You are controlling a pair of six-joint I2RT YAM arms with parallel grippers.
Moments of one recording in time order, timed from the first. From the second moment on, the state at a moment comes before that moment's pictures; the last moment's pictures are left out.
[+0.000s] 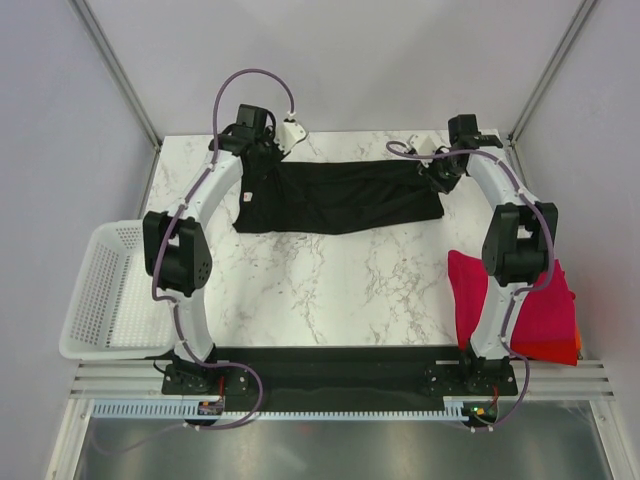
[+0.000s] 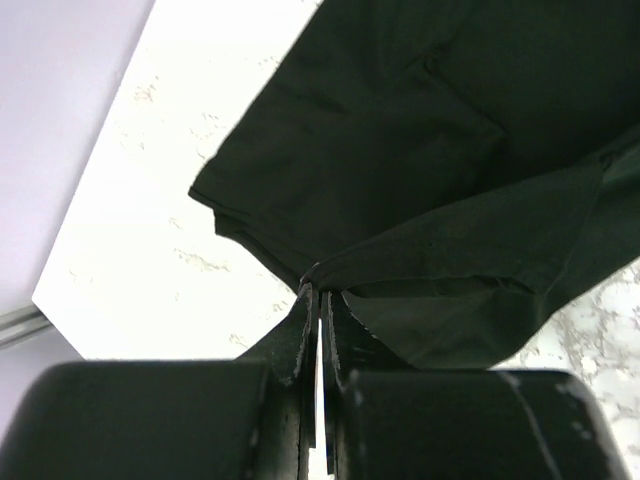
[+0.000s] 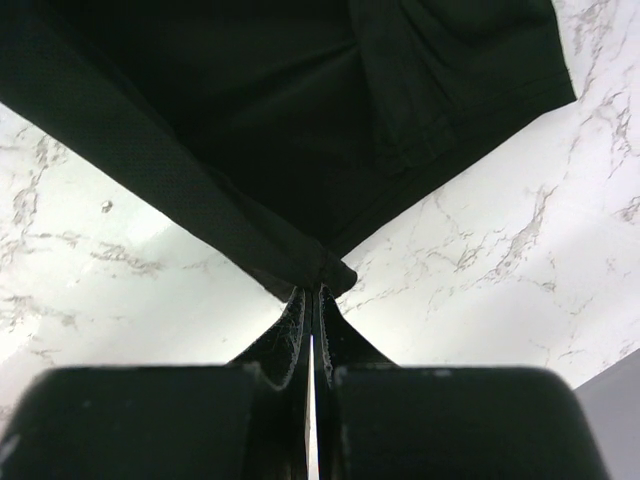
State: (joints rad) left arm -0.28 1.96 1.81 -0.66 0.08 0.71; right arm 0.03 2.01 1.76 -0.86 -0.28 -0.89
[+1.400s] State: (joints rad) left arm -0.25 2.18 2.08 -0.67 0.05 0.71; right arm 0.03 2.25 2.03 -0.80 -0.23 -0.78
